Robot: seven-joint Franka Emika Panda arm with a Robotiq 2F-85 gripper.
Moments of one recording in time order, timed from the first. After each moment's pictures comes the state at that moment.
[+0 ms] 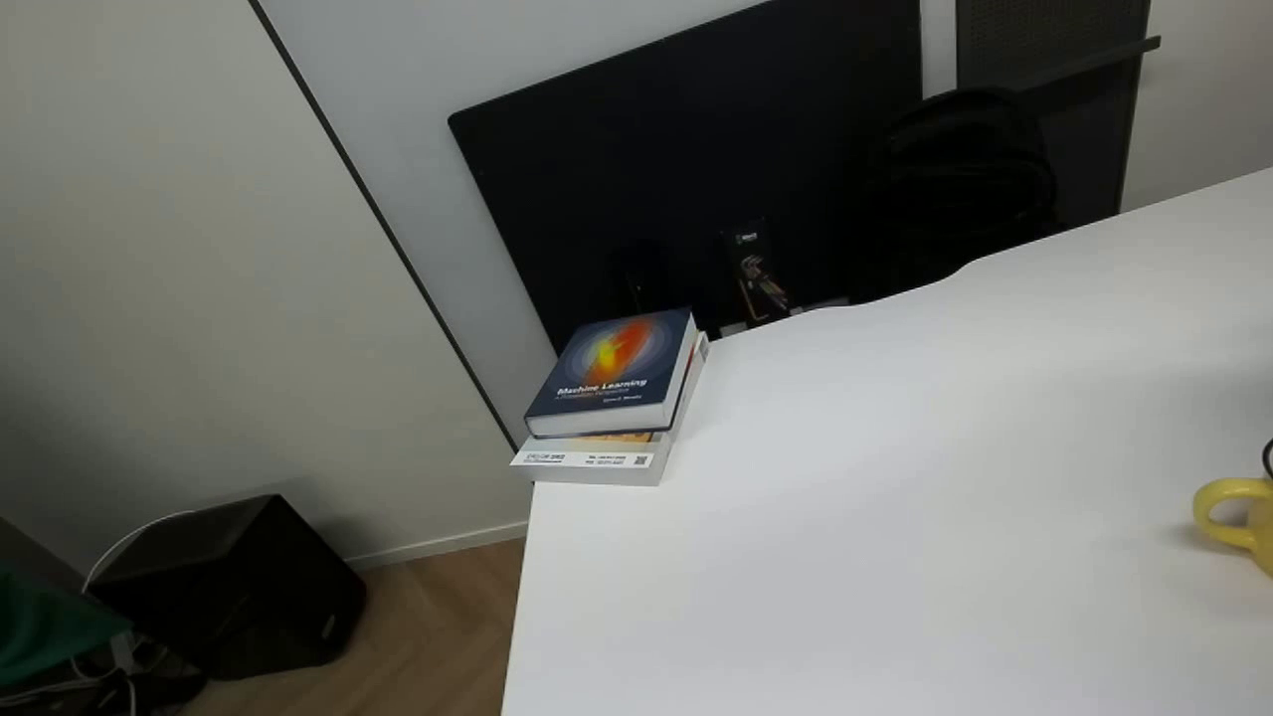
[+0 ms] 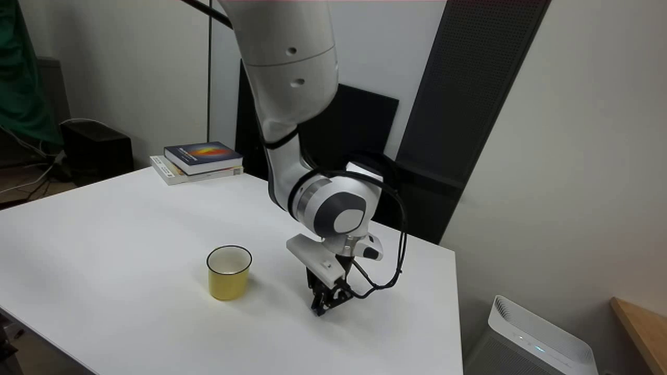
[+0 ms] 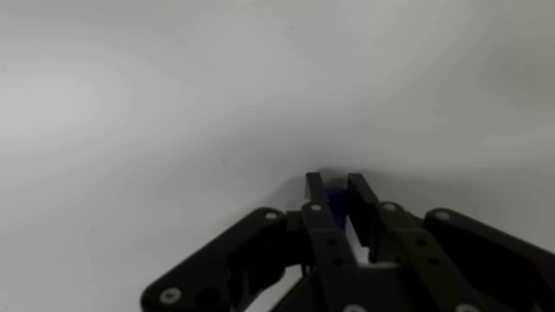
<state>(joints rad) -0.17 0.83 -0.14 -1.89 0.18 2.59 -0.01</state>
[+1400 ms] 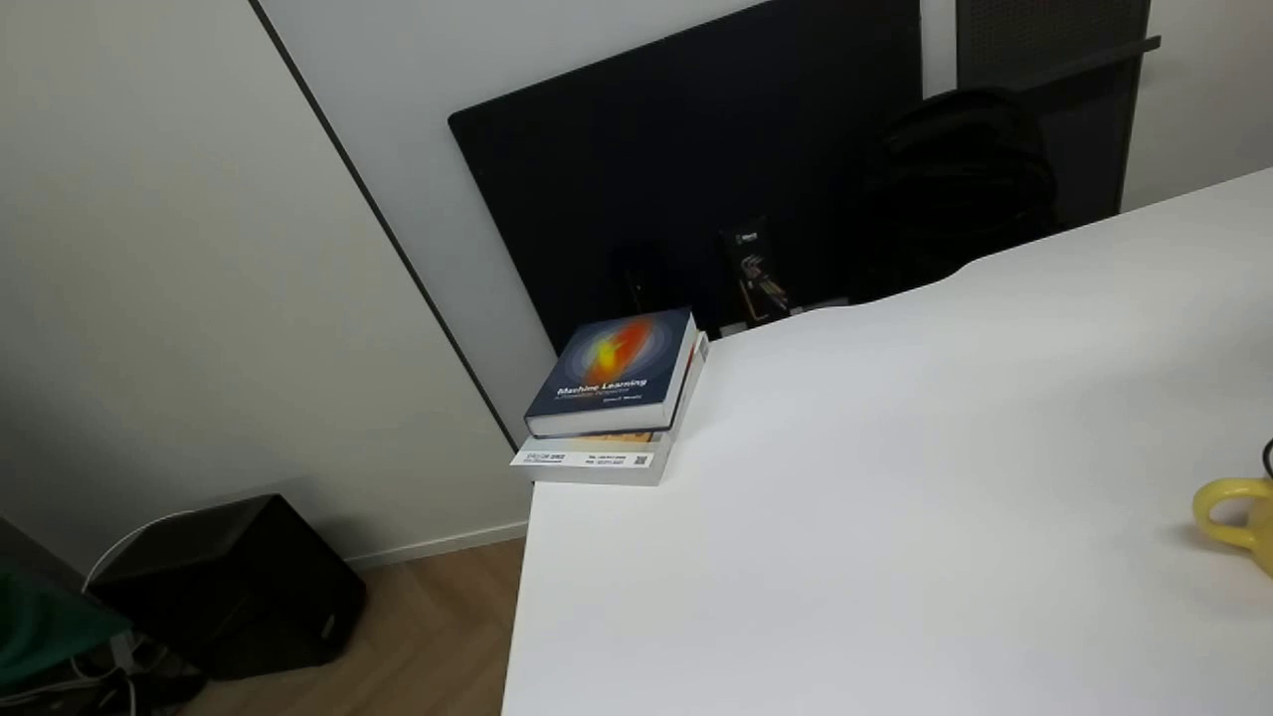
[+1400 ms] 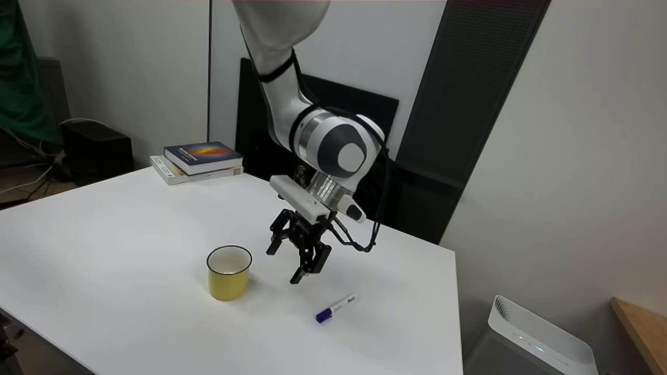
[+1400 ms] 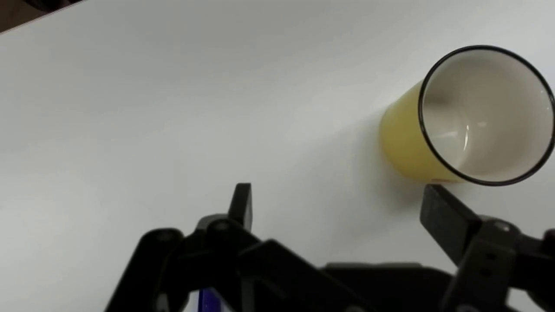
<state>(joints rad) -0.17 0.61 -0.08 -1.92 0.20 2.09 0.04</state>
